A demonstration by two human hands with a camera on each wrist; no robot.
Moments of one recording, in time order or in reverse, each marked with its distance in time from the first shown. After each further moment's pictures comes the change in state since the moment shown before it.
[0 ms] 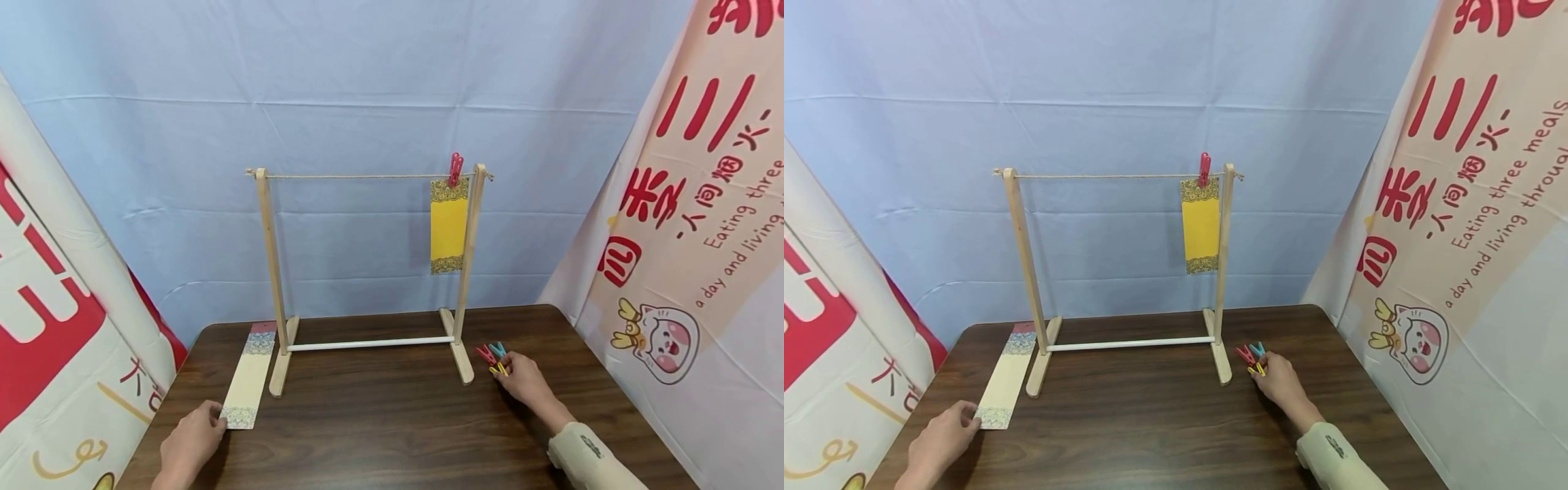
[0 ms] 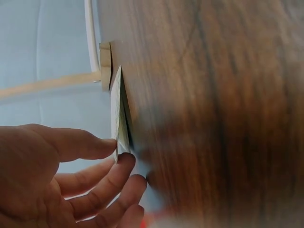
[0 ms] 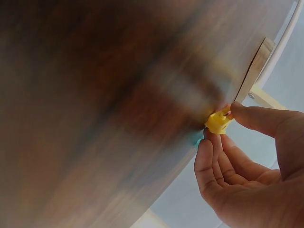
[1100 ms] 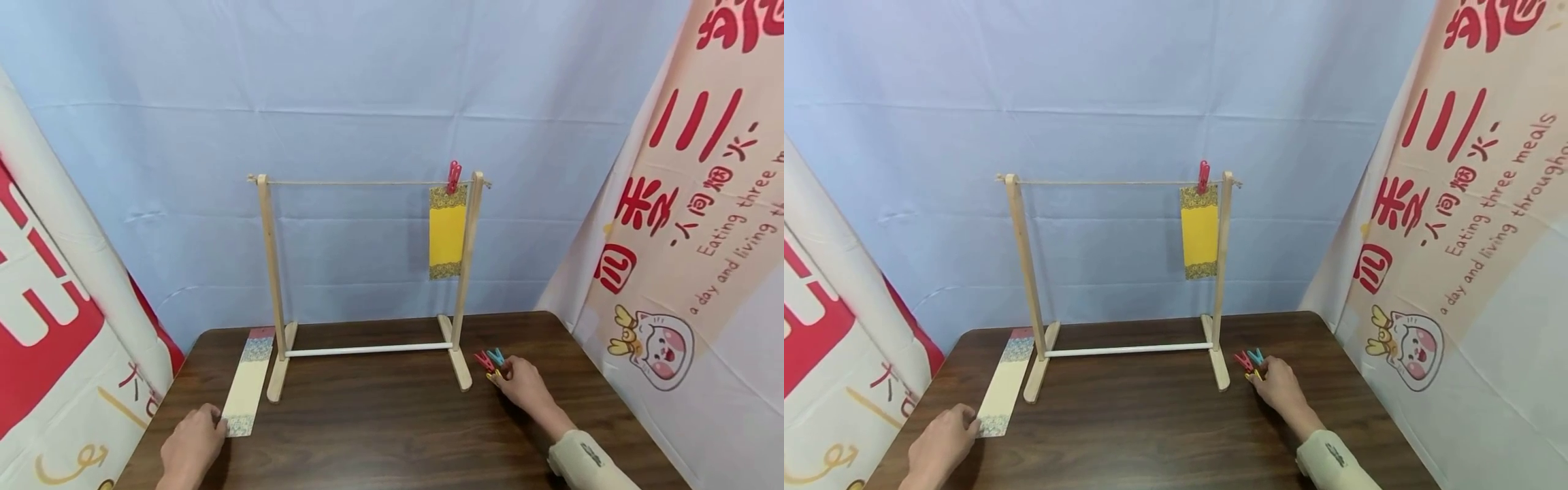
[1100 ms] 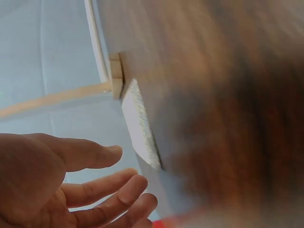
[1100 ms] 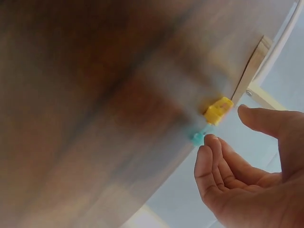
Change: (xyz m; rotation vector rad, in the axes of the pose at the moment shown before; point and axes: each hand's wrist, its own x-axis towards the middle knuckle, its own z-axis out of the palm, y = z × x) left_hand -0.004 0.014 0.002 0.055 0.092 0.013; right_hand -0.004 -0.001 -0.003 -0.025 0.054 -0.032
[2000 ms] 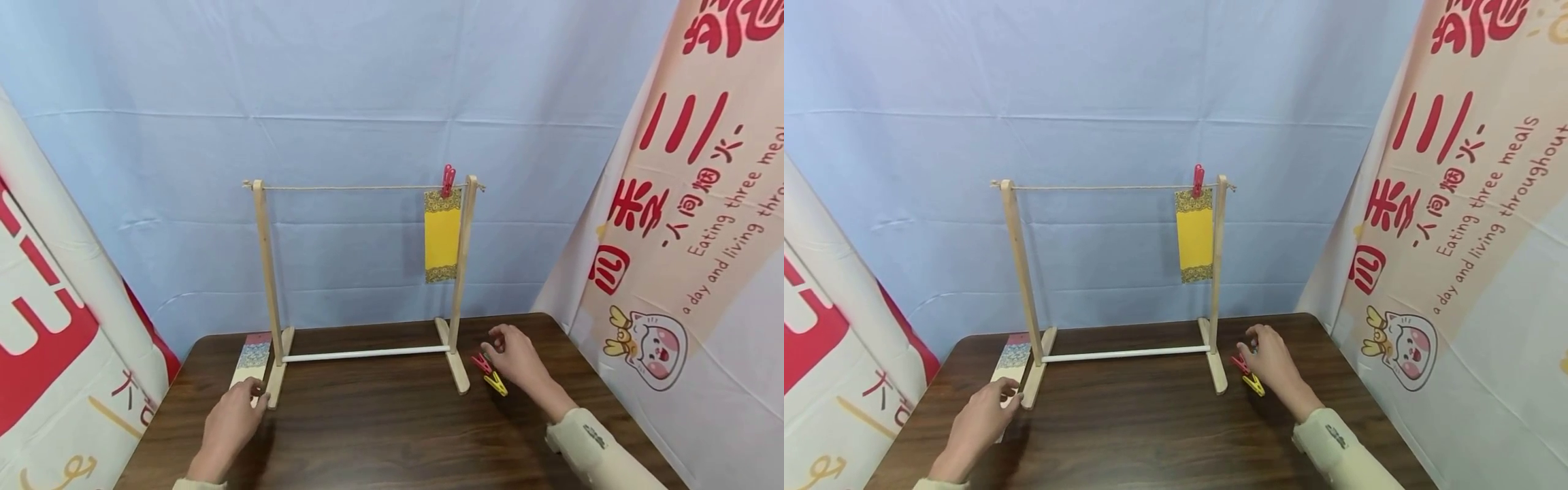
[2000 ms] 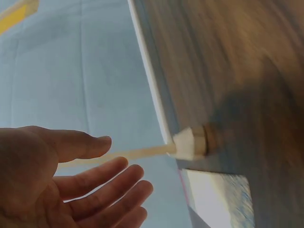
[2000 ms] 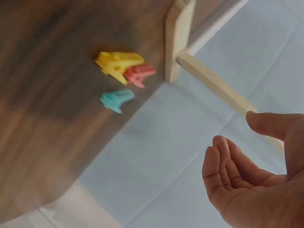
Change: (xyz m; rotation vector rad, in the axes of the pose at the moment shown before) left_hand 0.009 0.084 -0.005 -0.106 0.086 0.219; right_hand 0.016 -0.057 -0.048 0.018 0.124 -0.183
